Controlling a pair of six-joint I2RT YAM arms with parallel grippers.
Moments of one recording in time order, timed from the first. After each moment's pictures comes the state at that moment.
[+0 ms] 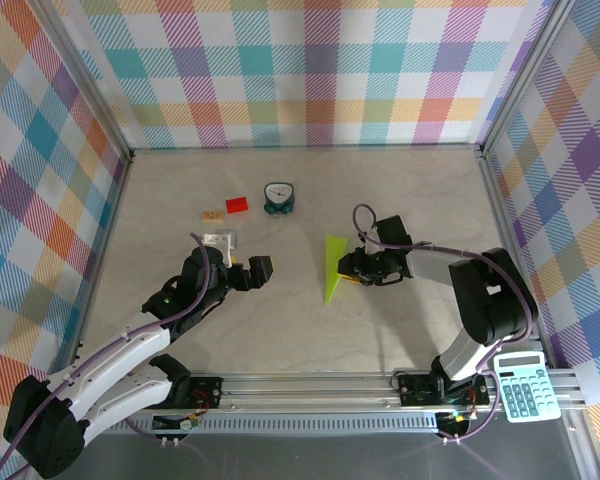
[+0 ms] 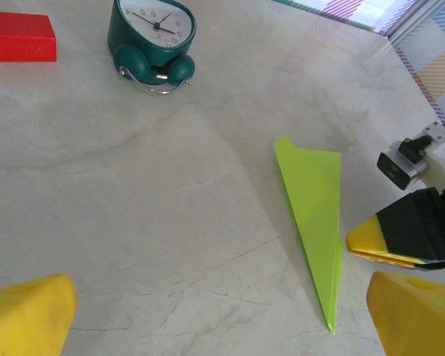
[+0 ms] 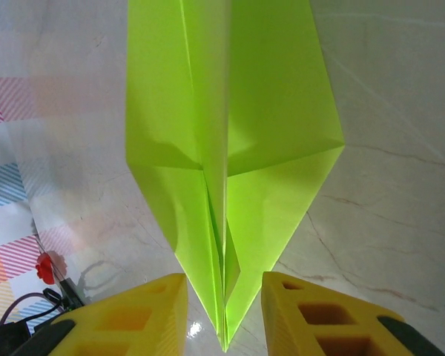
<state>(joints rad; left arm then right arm) -0.59 0.88 0.53 -0.16 -0.06 -0.53 0.37 1.66 0.76 -0.13 -0.67 0.62</state>
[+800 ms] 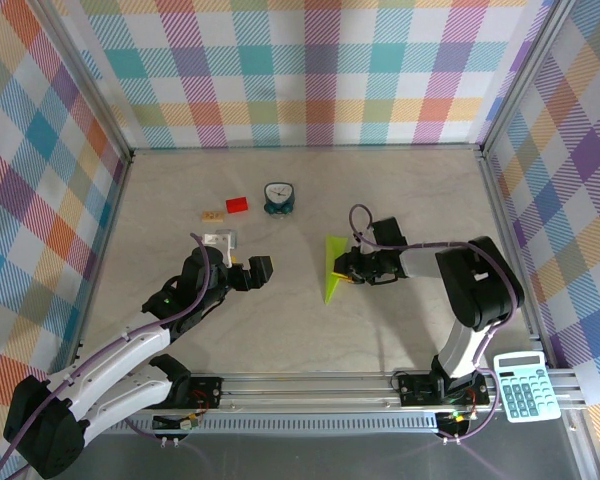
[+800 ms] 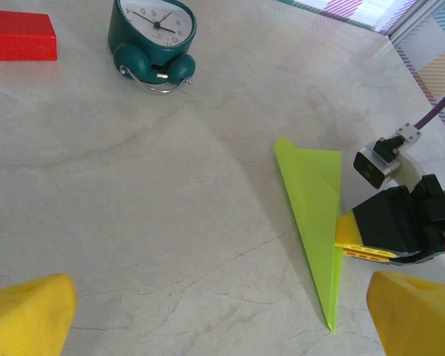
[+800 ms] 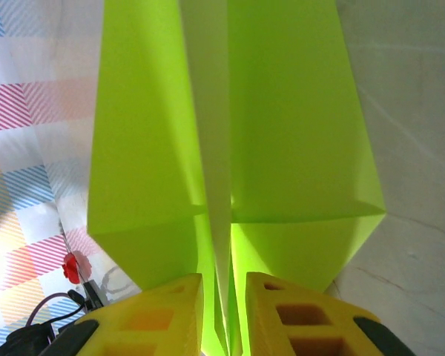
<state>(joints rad) -0.59 0.88 0.53 -0.16 -0.06 -0.53 0.39 1.77 0.76 0.04 -0.73 0.70</state>
